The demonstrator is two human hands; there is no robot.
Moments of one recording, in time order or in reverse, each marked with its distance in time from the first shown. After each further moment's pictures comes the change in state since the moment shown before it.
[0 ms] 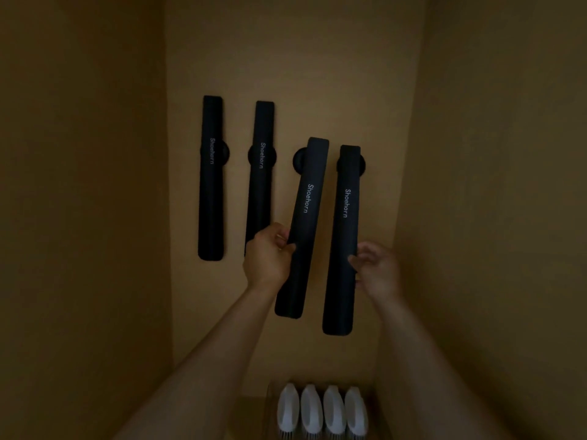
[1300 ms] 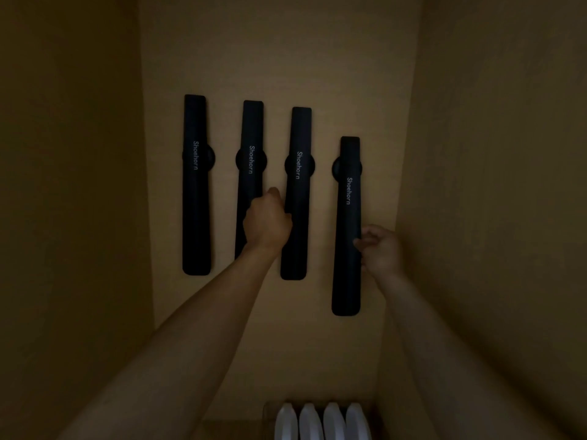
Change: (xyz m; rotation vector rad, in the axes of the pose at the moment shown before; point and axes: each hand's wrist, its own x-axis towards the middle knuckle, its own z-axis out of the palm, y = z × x) left_hand 0.087 0.018 0.017 0.351 0.010 0.149; right_hand 0.074 0.013 0.009 -0.021 0.102 0.024
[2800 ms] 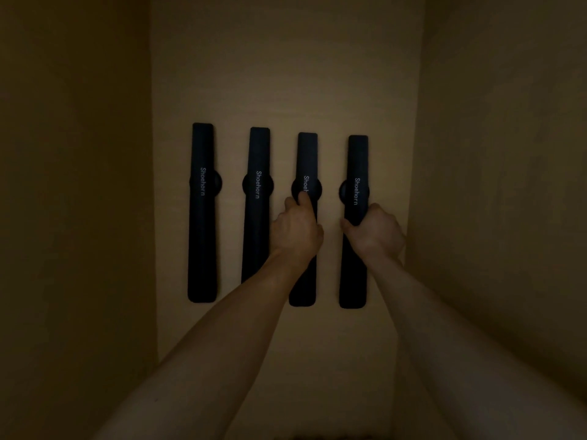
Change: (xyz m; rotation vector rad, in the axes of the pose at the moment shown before) left_hand 0.025 0.024 0.023 0.307 0.039 0.204; right_hand 0.022 -0.084 0.025 -0.702 0.190 -0.141
